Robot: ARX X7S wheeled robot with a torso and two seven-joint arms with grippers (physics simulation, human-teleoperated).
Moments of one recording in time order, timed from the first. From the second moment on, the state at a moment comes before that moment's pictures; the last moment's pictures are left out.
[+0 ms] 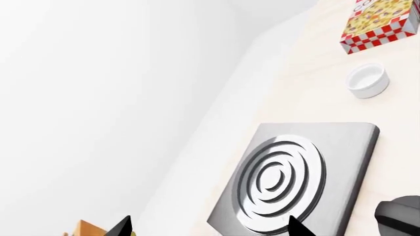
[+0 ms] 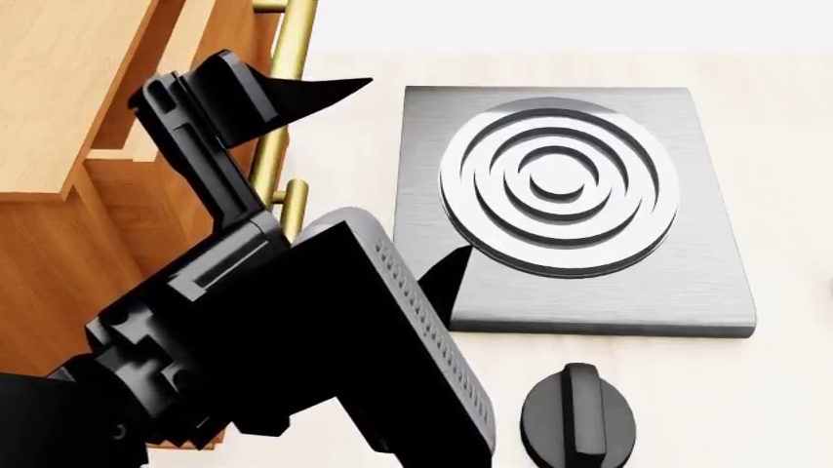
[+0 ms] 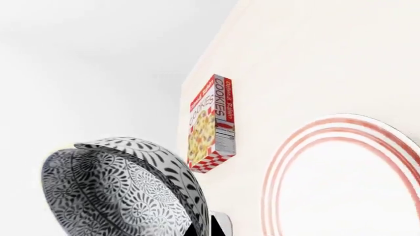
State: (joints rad) left arm -1.67 -0.38 1.16 0.58 -1.29 -1.13 -0.82; right arm -0.16 0.43 0.58 -0.53 1.59 -0.32 0.89
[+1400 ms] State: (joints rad) left arm -1.64 -0.39 1.19 0.57 -1.26 -1.10 -0.81; right arm -0.04 0.45 0.48 -0.38 1.21 -0.23 1.46
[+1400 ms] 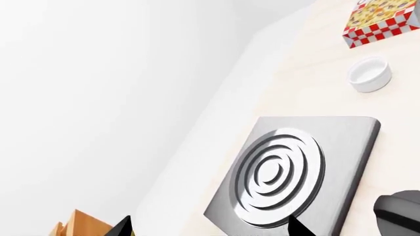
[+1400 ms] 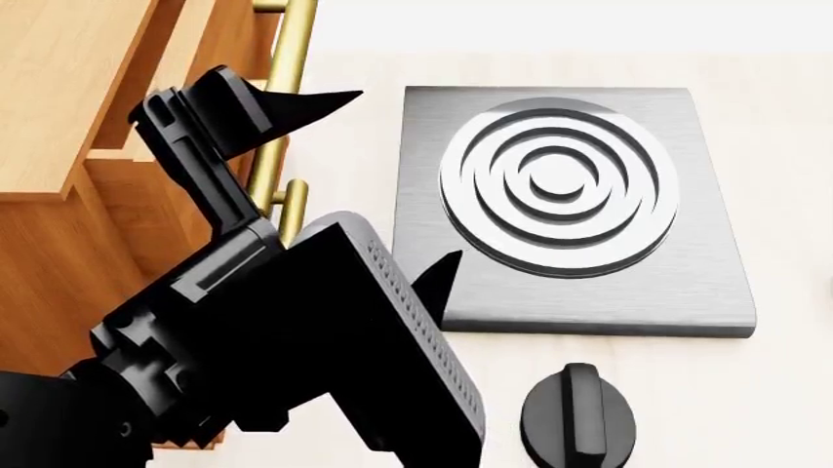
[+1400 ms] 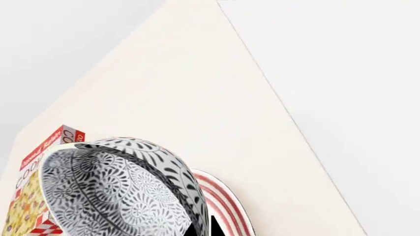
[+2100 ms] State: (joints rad) left arm -1.64 -0.40 1.20 0.57 -1.25 -1.08 -0.81; right arm 0.01 0.46 0.43 -0.32 1.25 -0.17 1.43
